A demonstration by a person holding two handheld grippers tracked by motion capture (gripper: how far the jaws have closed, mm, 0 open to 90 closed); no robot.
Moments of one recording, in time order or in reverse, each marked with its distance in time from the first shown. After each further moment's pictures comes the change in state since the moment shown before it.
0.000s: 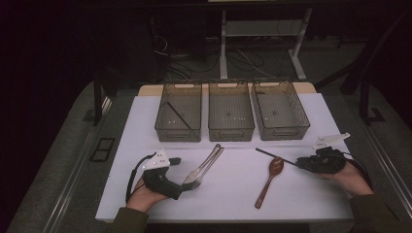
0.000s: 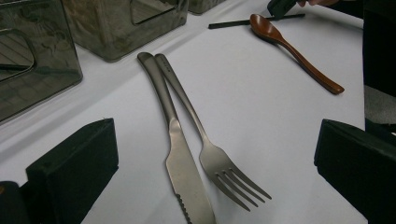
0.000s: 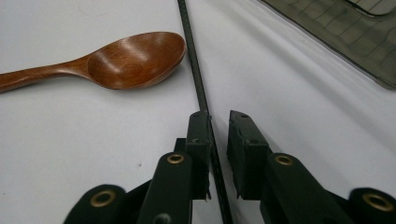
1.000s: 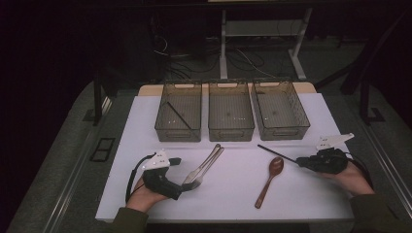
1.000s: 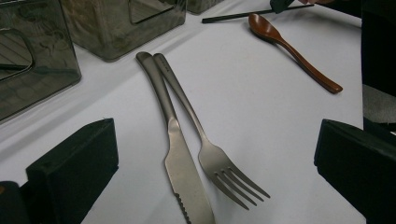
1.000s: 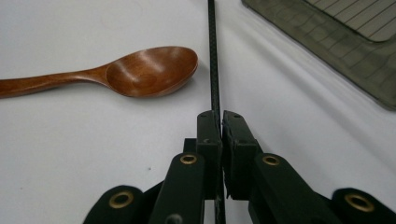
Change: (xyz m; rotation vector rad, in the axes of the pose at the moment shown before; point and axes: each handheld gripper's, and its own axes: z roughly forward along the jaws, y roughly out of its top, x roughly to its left) left arm 0.000 0.000 0.000 0.001 -0.005 0.002; right arm -0.001 -0.001 -0.008 -0.062 0.036 -0.045
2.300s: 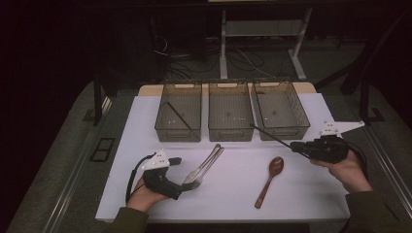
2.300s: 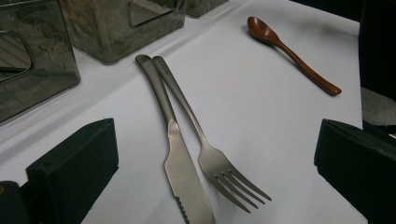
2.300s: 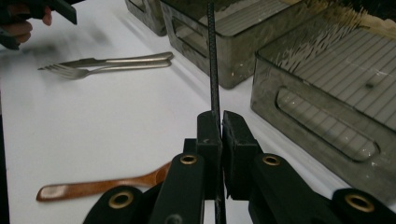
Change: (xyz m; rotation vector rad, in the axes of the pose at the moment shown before) left arm 0.001 -0.001 0.001 -0.019 -0.006 -0.003; right arm 0.022 0.055 -0.026 -0.202 0.016 0.048
